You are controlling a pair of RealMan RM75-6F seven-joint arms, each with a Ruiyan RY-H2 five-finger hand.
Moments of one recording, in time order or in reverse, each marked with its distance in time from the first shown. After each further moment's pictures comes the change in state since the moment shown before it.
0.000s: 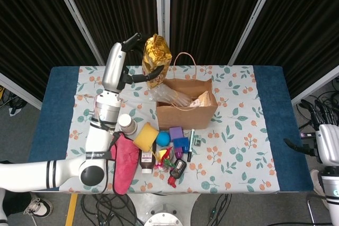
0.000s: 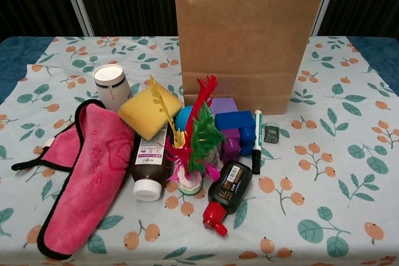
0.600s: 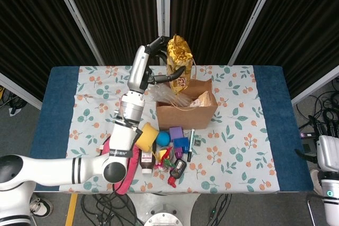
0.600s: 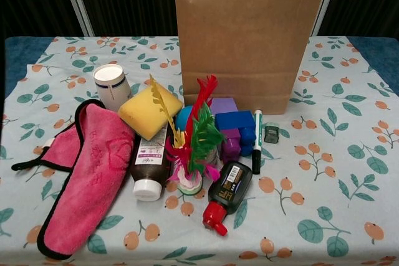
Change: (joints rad) left arm -0.106 -0.186 -0.053 0.143 -0.068 -0.042 -0.117; right arm -0.024 -0.232 -0.046 0.347 0.105 -0.055 -0.120
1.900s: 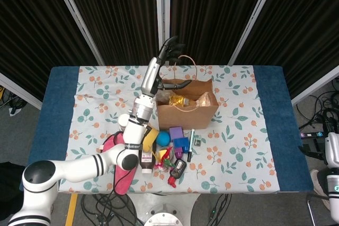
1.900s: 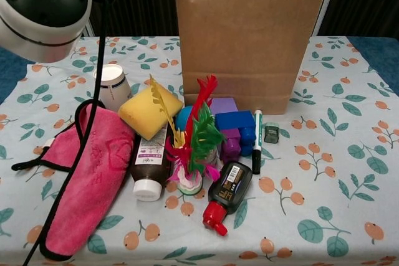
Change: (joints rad) left arm -0.008 -0.228 0.097 0.479 0.296 -0.126 -0.403; right arm 0.001 0.021 0.058 0.024 0.076 -0.117 0.162
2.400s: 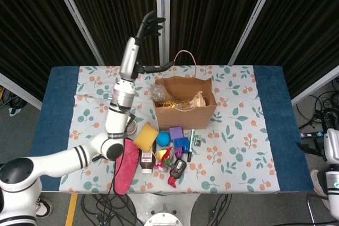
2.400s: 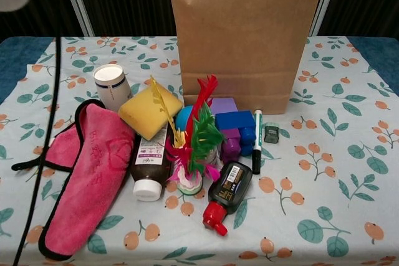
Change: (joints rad) left arm 0.050 0.179 -0.034 -0.046 0.085 0.044 0.086; right arm 0.018 0.012 0.021 -0.019 -0.008 -0.019 0.035
